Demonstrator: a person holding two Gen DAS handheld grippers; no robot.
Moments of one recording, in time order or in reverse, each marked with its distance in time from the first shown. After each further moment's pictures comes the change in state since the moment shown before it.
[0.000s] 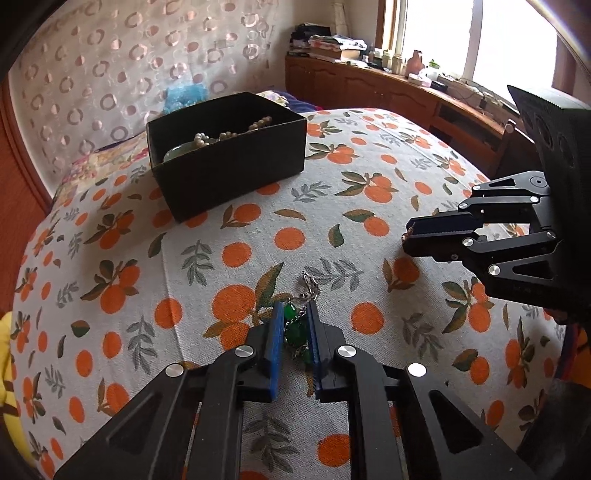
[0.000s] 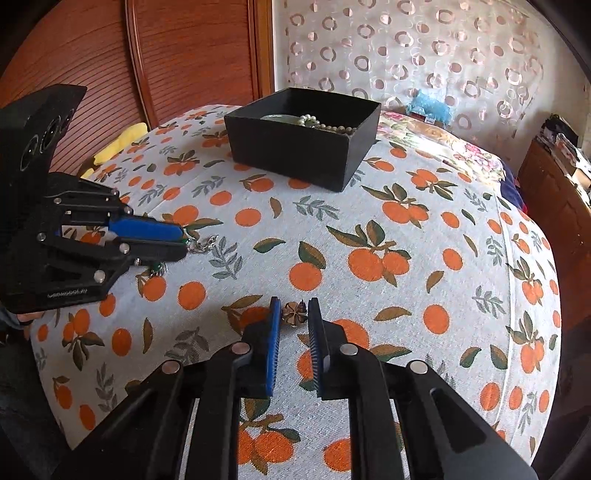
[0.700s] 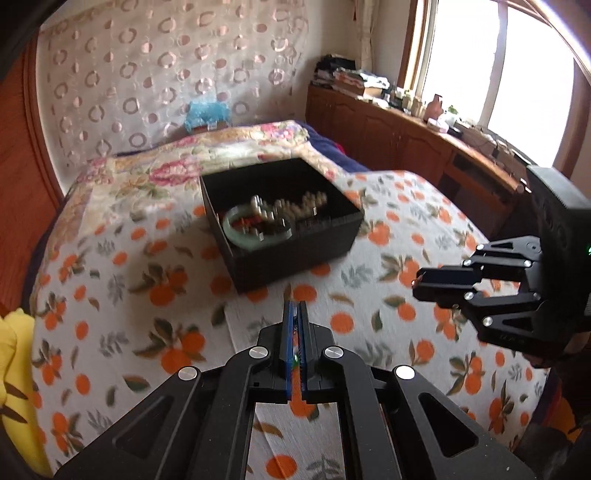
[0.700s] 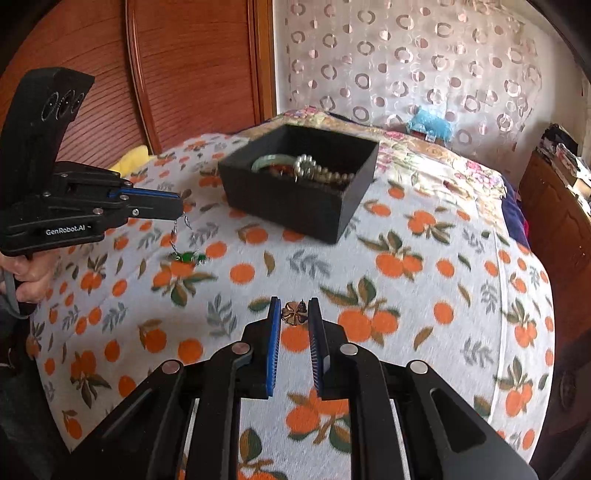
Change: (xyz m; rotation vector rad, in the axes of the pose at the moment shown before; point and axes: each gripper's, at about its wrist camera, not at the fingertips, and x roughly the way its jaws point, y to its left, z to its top) left arm -0.034 0.053 0.052 -0.100 -0.124 0.005; right arm -0.003 -0.010 0.041 0.001 -0.089 0.011
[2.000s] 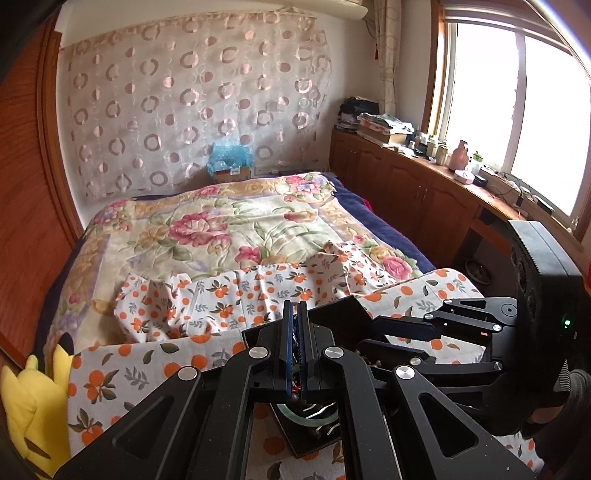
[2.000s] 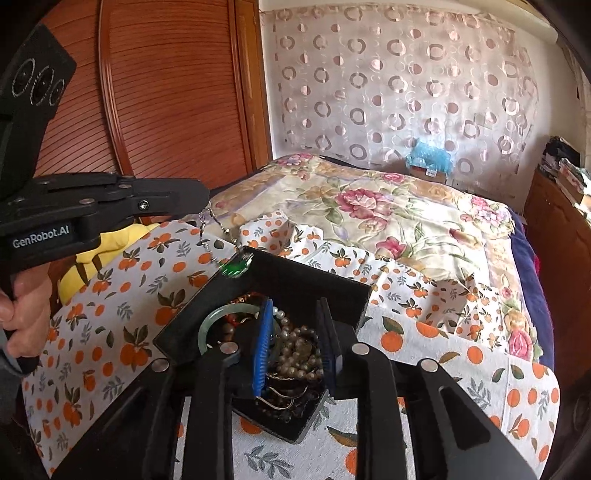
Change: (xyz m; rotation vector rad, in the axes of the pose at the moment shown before) left arm 0.024 0.038 0.115 -0.039 -0.142 0.072; right arm 0.055 -0.040 0.117 0.047 -0.134 0.020
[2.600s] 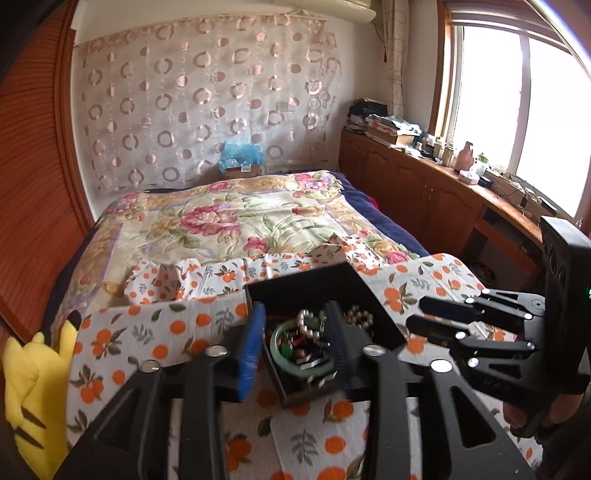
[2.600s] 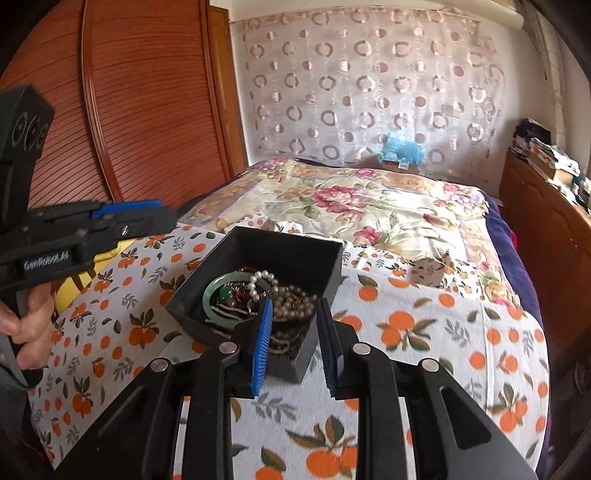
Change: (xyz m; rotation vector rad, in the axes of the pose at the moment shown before) left arm -0.038 -0.012 -0.046 -0.027 -0.016 0.049; right arm -0.050 0.007 -0.041 0.096 -0.039 -0.085
